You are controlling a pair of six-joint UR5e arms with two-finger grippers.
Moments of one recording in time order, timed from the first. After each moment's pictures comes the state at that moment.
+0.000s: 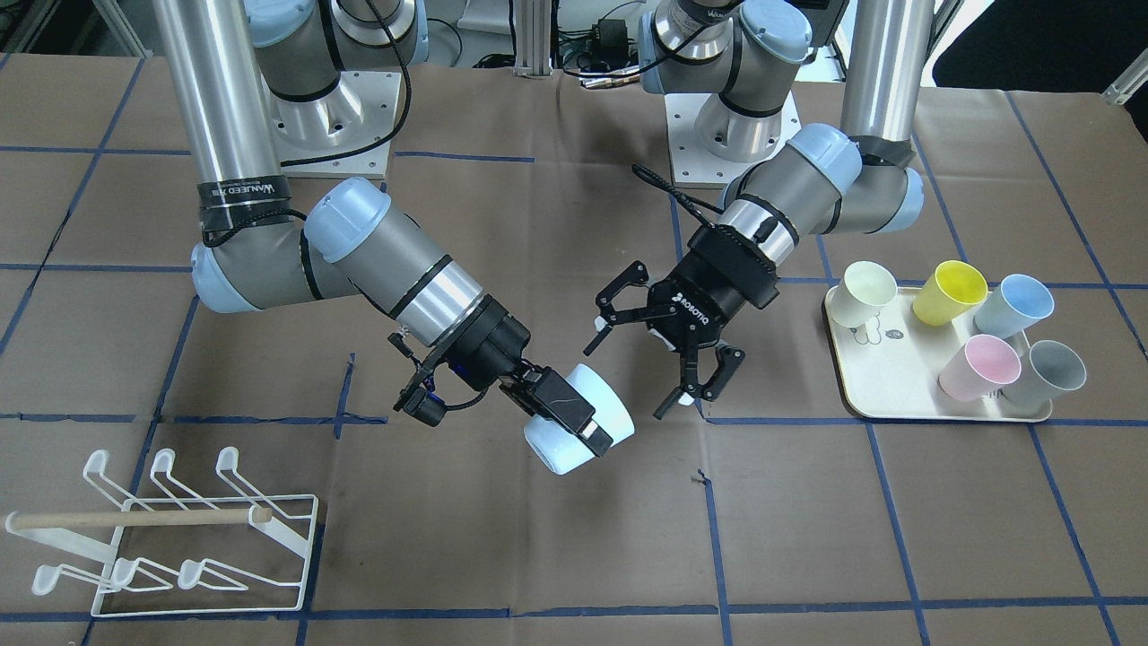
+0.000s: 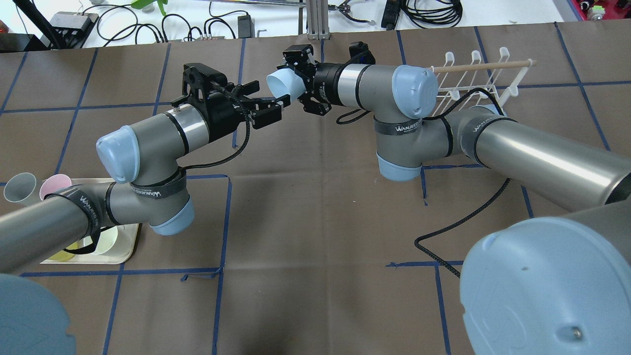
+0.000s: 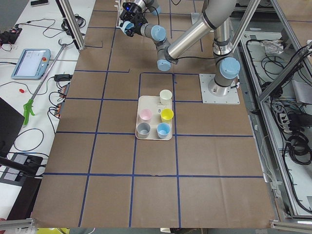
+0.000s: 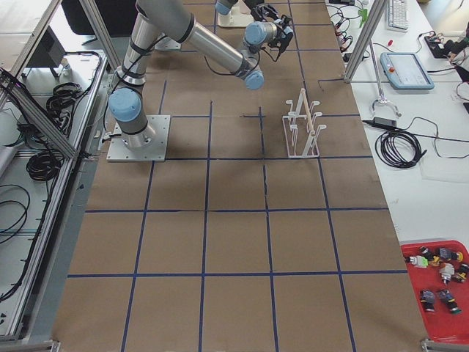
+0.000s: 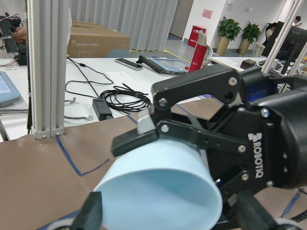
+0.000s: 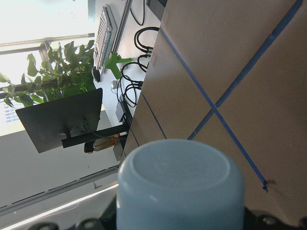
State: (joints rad) left arm -1.48 -1.89 -2.18 0.37 0.78 0.13; right arm 1.77 -1.03 1.78 -3.30 -0.91 1.39
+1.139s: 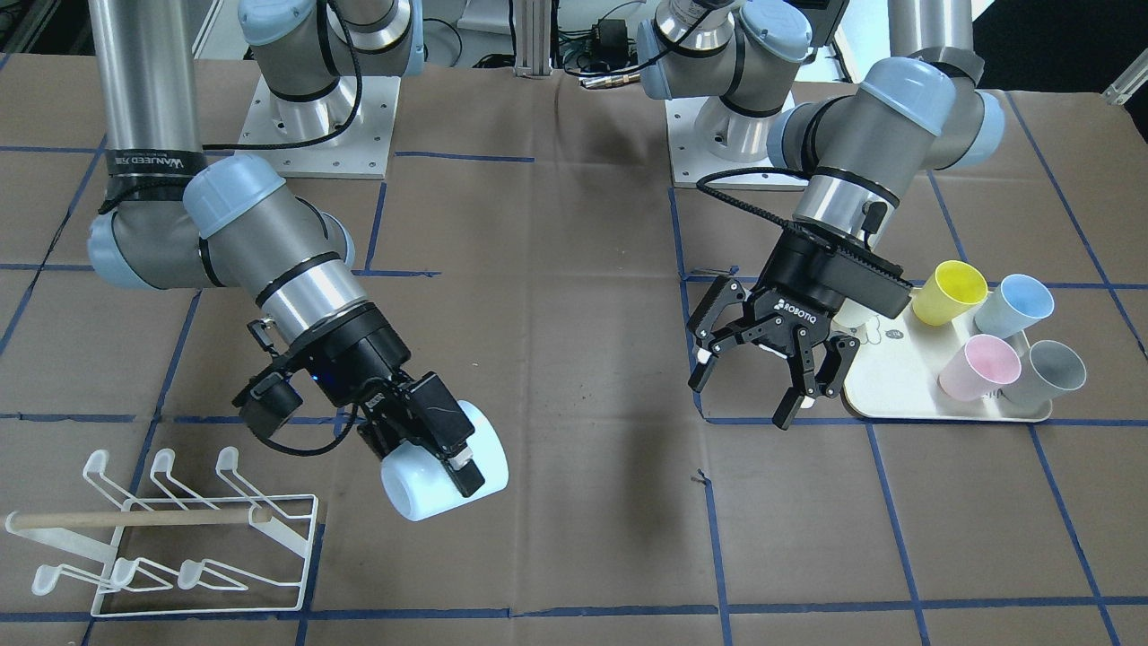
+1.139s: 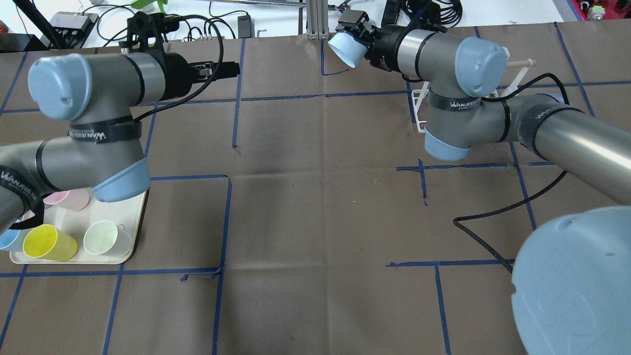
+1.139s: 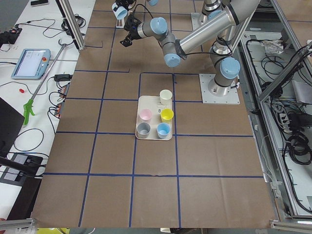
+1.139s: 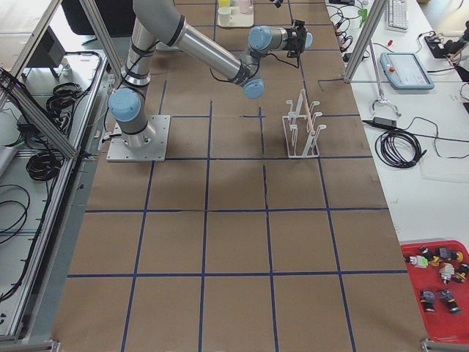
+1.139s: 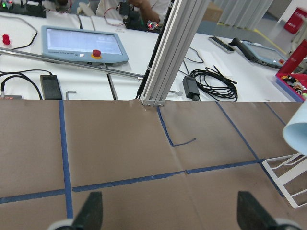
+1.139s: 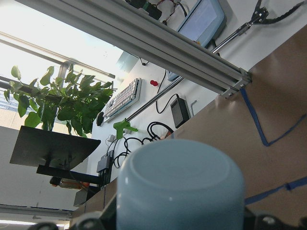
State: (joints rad) left arm -1.52 -1.70 -1.90 -0.44 1.23 0.02; right arm 1.59 -1.12 1.80 -3.32 -1.04 0.74
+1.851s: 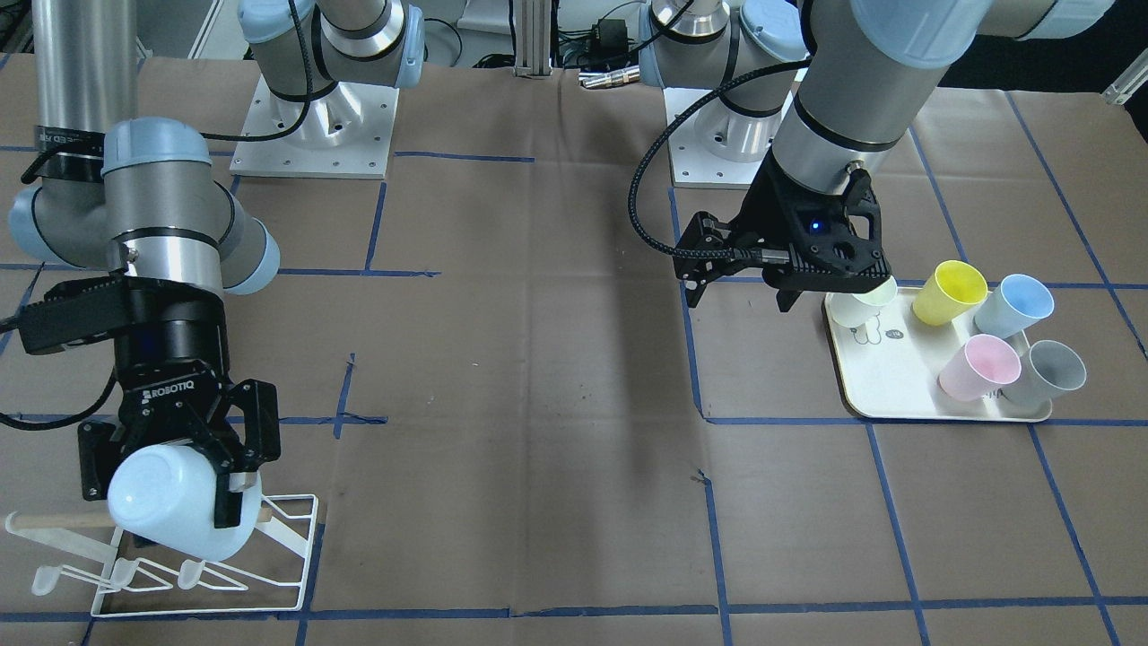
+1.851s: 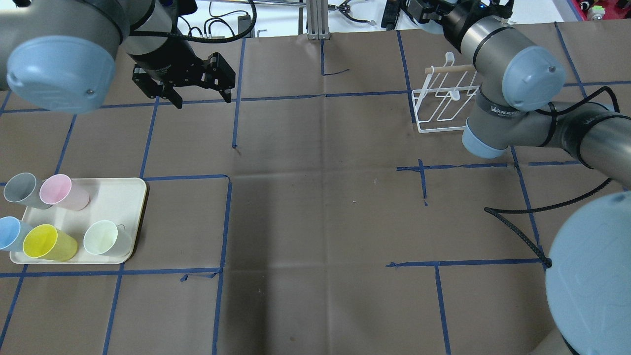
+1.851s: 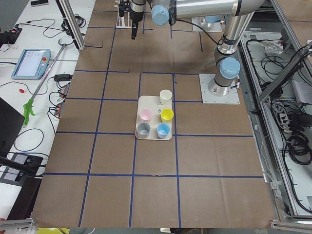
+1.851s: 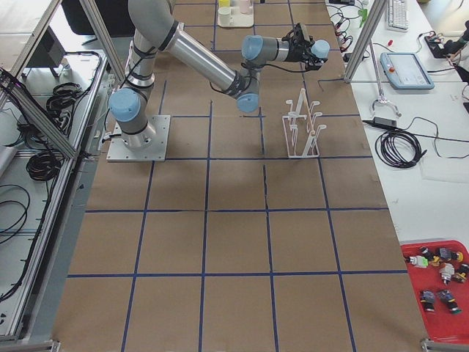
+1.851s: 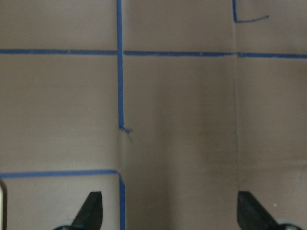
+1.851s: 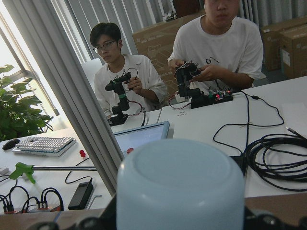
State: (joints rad) left arm -1.60 -1.67 -1.53 -1.48 1.50 -0.06; right arm 1.45 -1.13 1.84 -3.64 -1.23 0.12
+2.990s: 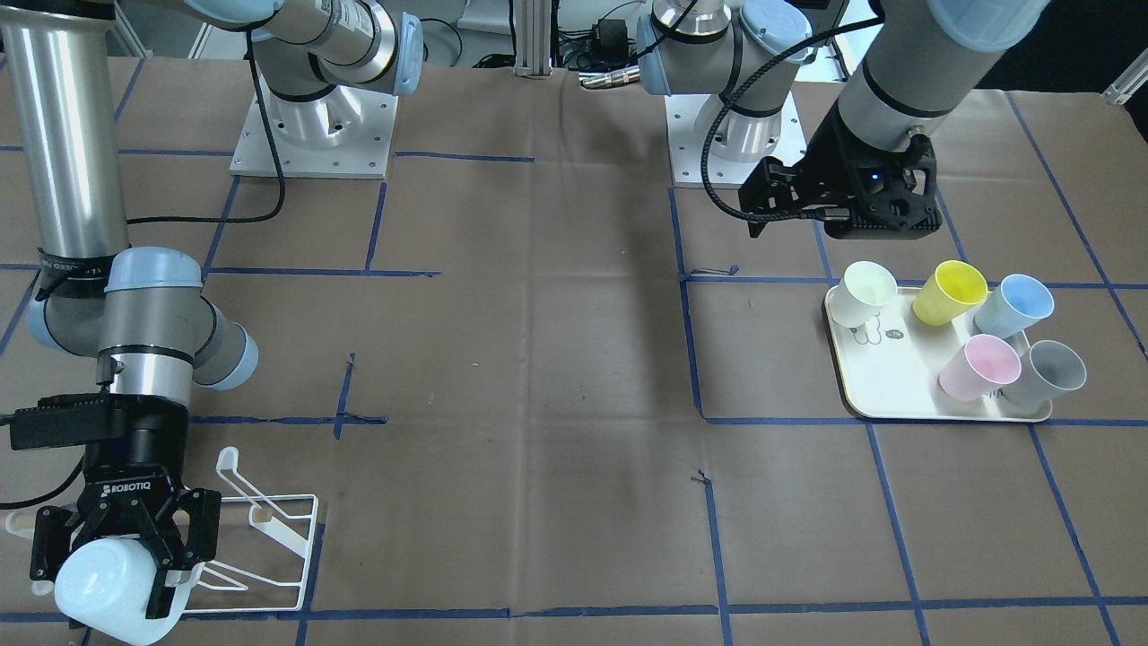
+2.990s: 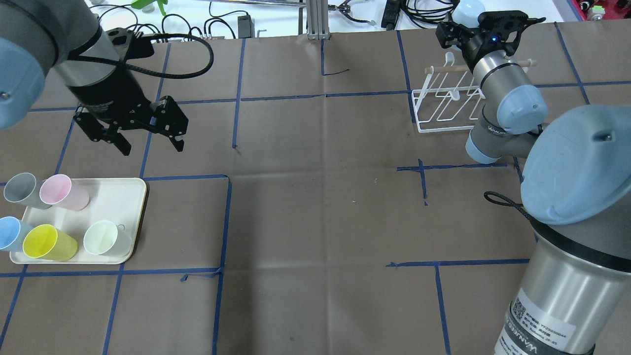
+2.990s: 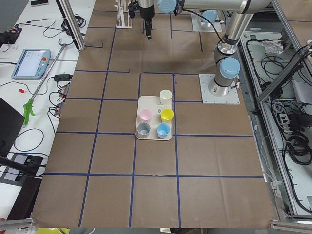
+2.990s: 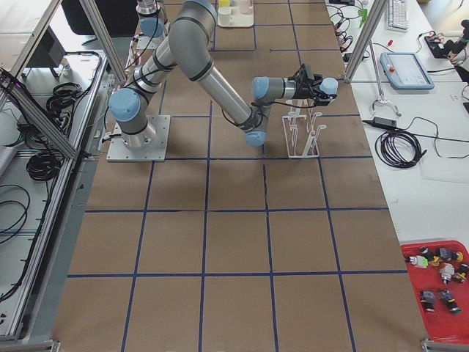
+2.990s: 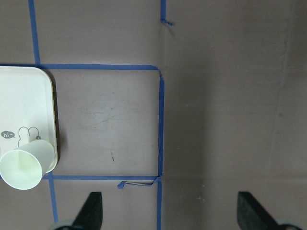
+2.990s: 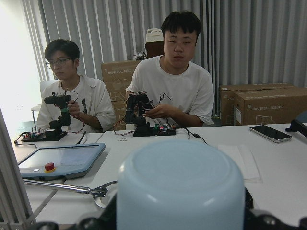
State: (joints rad) left arm -1.44 -1.54 -1.67 -1.65 1.56 0.10; right arm 1.36 -0.85 1.77 -3.90 -1.25 0.03
